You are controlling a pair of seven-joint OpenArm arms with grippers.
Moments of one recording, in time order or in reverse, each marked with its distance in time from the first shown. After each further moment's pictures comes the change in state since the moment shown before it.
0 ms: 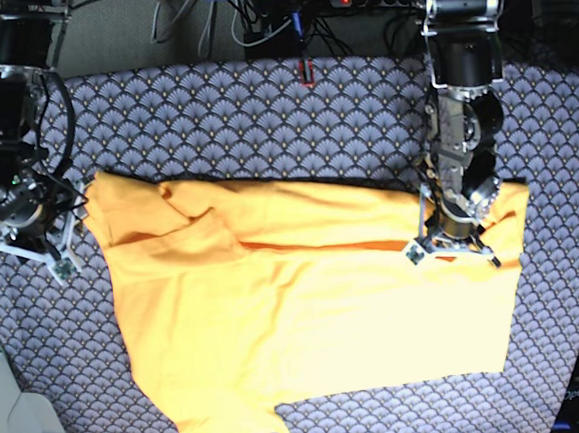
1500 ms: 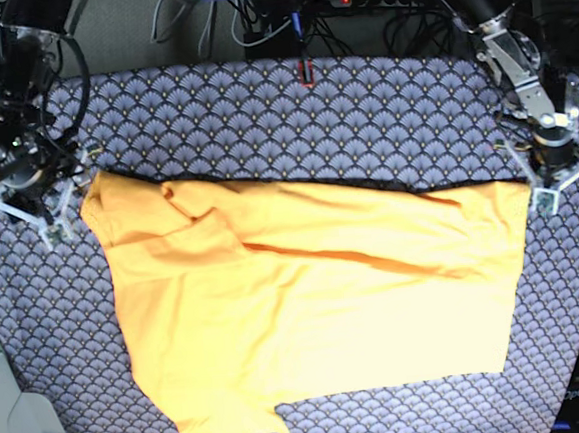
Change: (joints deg) left arm 12.3 3.6 -34.7 21.1 -9.3 -3.7 0.1; right arm -6.5 -7.5 8.2 7.2 -0.1 0.0 -4.9
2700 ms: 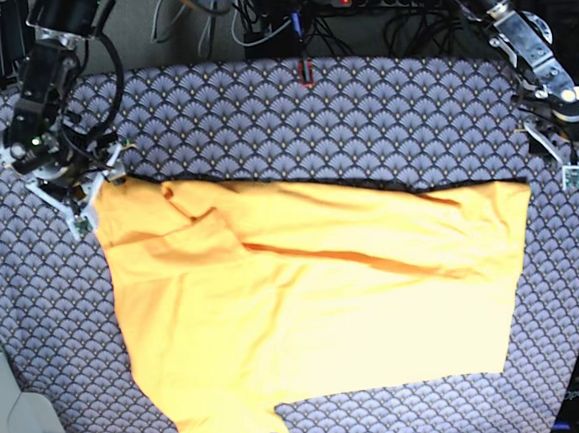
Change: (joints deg) left arm 1.4 1.4 -8.1 3.3 -3.6 -1.7 0.2; right arm 1.7 -5.8 0.6 -8.5 6.3 -0.2 0.3
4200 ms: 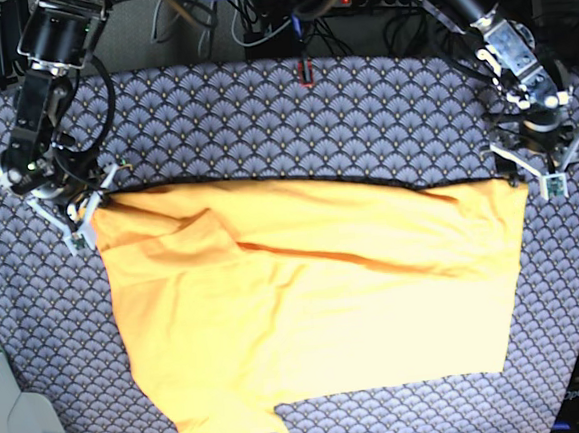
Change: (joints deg) left arm -3.4 3.0 0.7 -8.3 -16.1 0.2 0.1; right arm 5.4 3.5 -0.2 -9.6 0.5 0.0 3.2
